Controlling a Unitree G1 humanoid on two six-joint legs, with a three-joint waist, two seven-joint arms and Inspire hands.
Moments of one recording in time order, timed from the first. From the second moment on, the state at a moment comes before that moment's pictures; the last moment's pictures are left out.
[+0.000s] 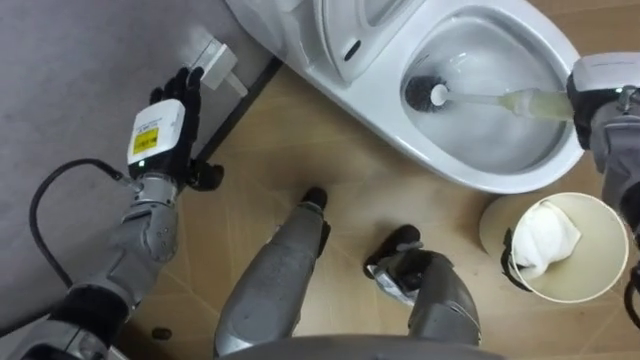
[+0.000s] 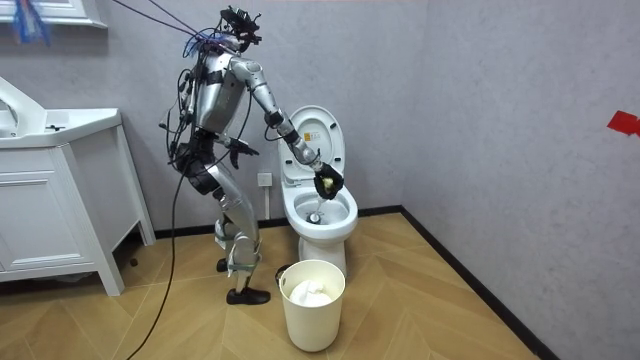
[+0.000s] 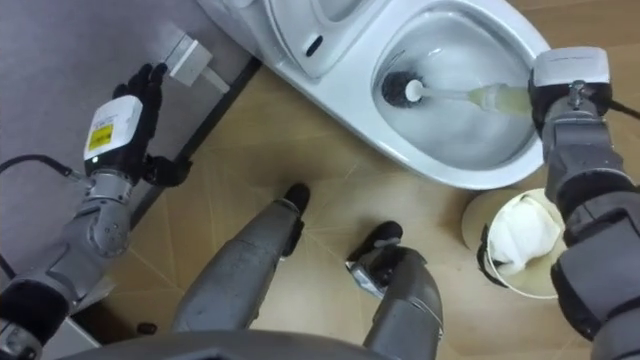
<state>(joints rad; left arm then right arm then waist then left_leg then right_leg) -0.10 0.47 -0.38 0.51 0.52 -0.09 0.44 -0.55 -0.69 0.65 1.05 -0.87 0.16 -0.17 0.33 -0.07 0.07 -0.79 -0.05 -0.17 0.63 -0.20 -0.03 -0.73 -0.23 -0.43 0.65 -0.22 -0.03</state>
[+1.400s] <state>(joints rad) -0.16 0.49 -0.32 0.38 0.60 -0.13 0.78 -0.51 -0.60 0.61 1.28 -0.13 0.12 -0.10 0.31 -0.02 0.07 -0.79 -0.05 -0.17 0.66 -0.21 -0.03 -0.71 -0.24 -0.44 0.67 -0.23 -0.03</state>
